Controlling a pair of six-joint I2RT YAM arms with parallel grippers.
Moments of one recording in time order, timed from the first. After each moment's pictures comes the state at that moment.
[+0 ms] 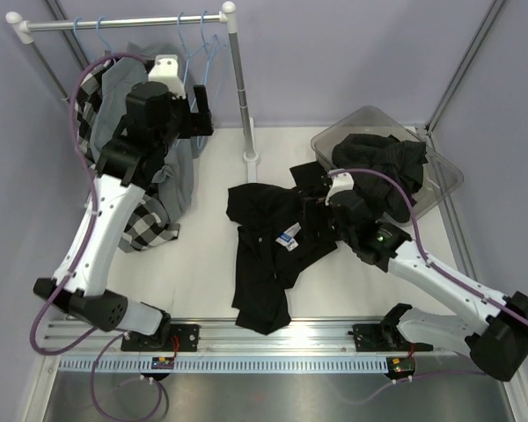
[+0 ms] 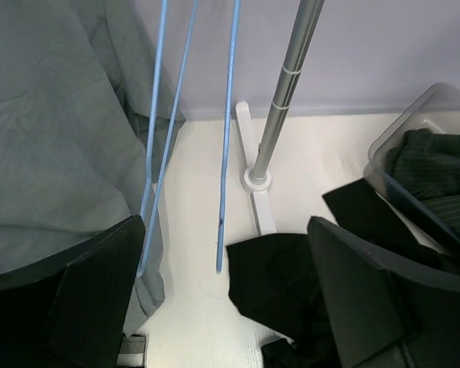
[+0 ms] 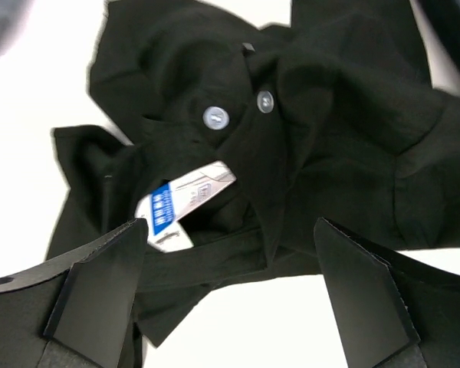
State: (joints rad) left arm -0.38 1.45 1.83 -0.68 -0.23 -0.18; right arm 0.72 1.06 0.84 -0.33 0.25 0.38
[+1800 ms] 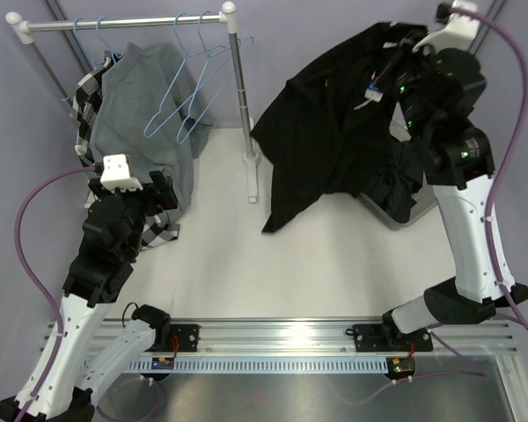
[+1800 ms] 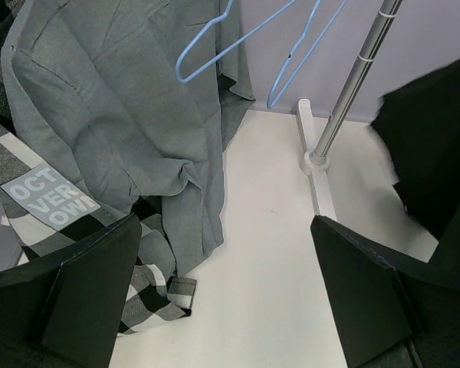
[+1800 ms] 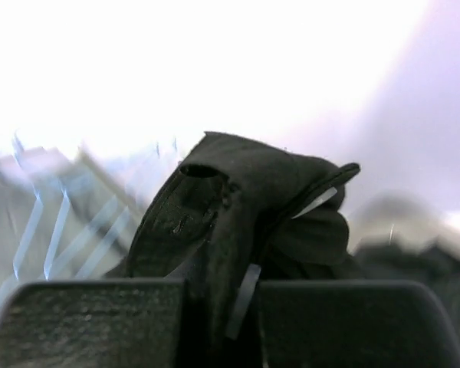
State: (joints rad) left arm -0.38 0.66 0.99 -0.43 -0.40 -0.16; right arm 0.42 1.46 2.09 -0.54 0.31 0.30
